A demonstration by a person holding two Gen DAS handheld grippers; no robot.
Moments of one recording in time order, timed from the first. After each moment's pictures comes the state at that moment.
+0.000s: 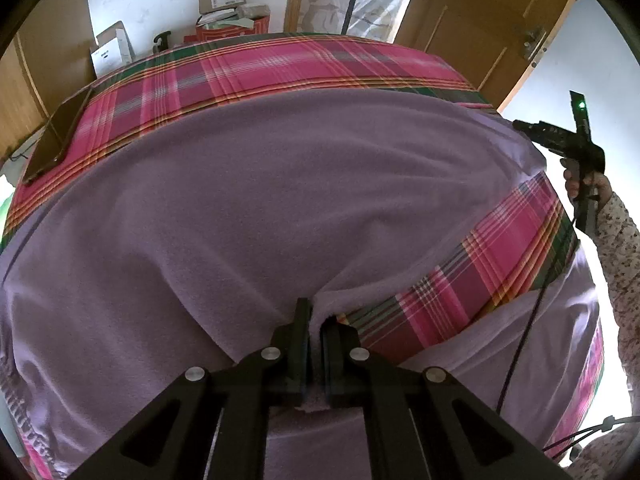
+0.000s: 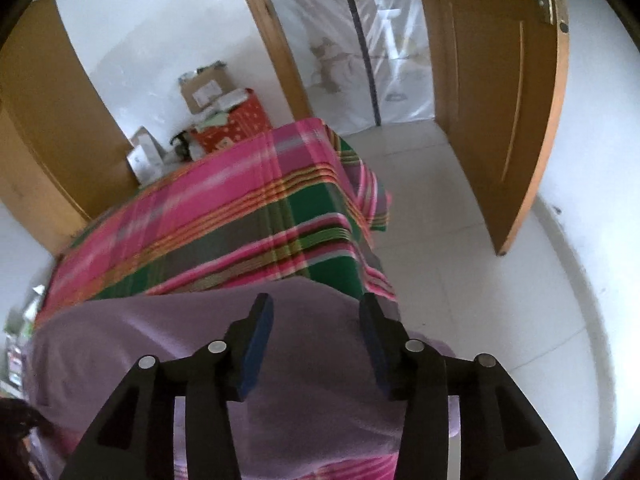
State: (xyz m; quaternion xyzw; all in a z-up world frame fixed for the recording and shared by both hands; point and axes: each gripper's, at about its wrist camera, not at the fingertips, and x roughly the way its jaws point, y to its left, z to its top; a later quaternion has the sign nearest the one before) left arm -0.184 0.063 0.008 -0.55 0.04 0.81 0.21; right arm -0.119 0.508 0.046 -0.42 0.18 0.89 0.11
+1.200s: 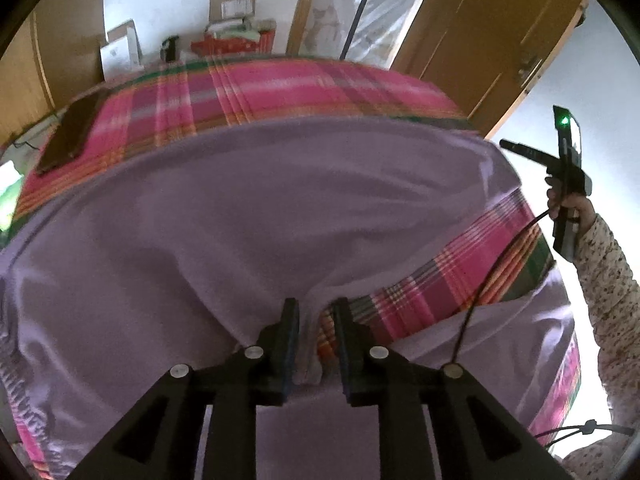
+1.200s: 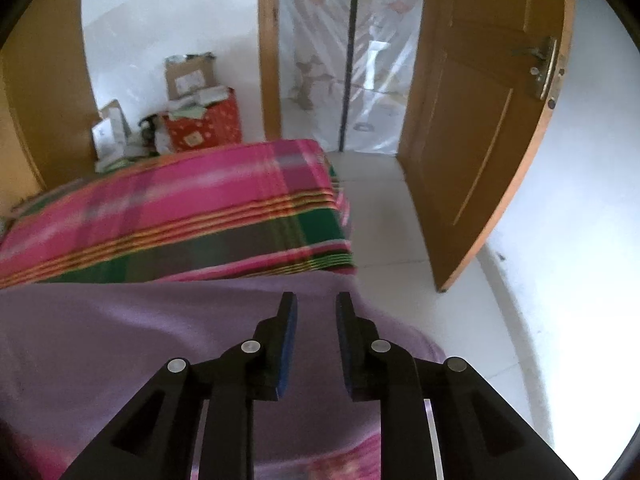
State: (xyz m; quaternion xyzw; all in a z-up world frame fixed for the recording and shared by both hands) left arm -0.166 0.041 0.041 -0.52 -0.01 0.82 0.22; right arm -0.123 0.447 0.077 -0.40 0.07 0.90 0.17
